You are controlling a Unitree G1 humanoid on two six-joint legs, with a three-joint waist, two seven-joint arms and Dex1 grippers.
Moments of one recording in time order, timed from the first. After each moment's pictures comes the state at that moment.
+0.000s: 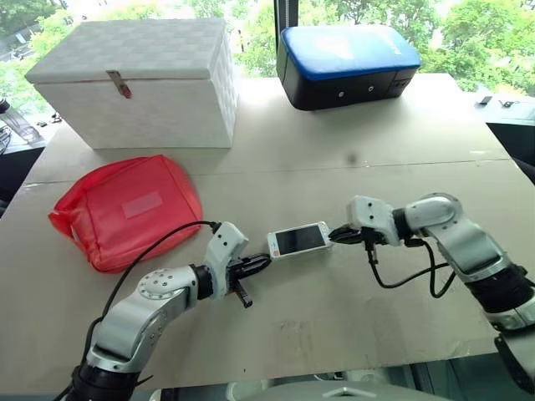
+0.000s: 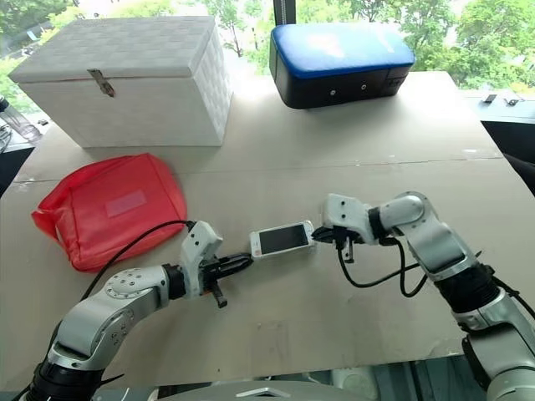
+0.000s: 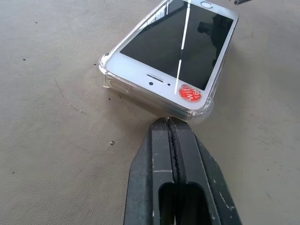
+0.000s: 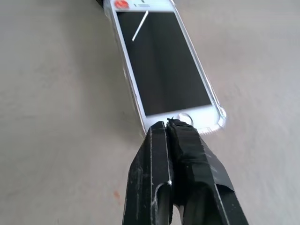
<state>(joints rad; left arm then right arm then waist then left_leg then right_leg) 0.05 0.63 -0.05 -0.48 -0.49 0.73 -0.67 -0.52 -0.68 0.35 -0.14 0.10 0.40 1.19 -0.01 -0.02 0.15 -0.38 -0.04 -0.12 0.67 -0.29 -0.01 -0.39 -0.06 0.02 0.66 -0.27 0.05</state>
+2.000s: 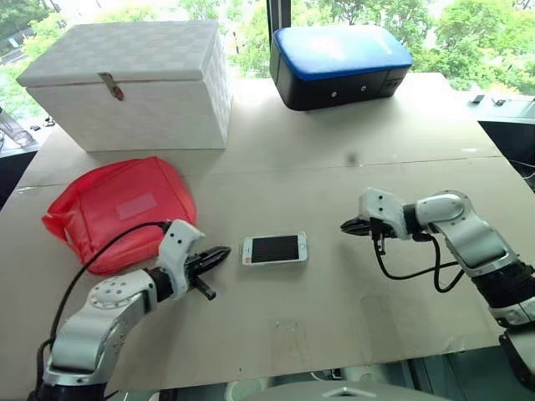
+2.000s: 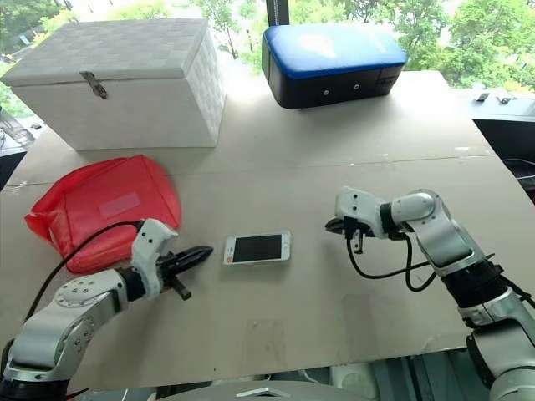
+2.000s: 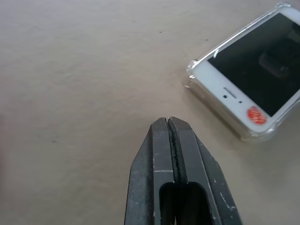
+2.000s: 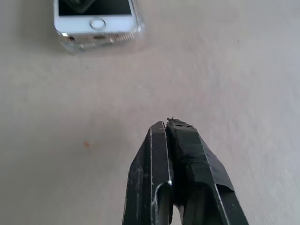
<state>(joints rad) 0.16 0.69 0.18 -0.43 -0.46 0.66 -0.64 -0.52 -0.66 0.33 -0.06 0.11 0.38 1.15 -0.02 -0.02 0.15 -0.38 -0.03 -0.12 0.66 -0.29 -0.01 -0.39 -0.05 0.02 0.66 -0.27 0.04</state>
